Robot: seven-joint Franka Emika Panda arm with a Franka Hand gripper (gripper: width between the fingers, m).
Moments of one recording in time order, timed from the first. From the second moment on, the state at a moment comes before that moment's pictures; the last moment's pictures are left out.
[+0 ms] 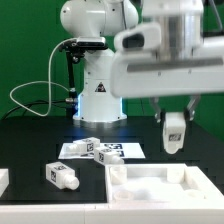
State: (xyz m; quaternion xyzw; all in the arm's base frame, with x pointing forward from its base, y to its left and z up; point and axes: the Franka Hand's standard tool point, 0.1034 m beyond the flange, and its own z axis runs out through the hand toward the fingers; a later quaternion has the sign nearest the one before) arm 0.592 0.087 0.152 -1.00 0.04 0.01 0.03
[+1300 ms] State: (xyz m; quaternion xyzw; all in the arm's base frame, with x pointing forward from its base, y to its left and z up) arm 0.649 0.104 0.151 -0.96 -0.01 -0.27 0.02
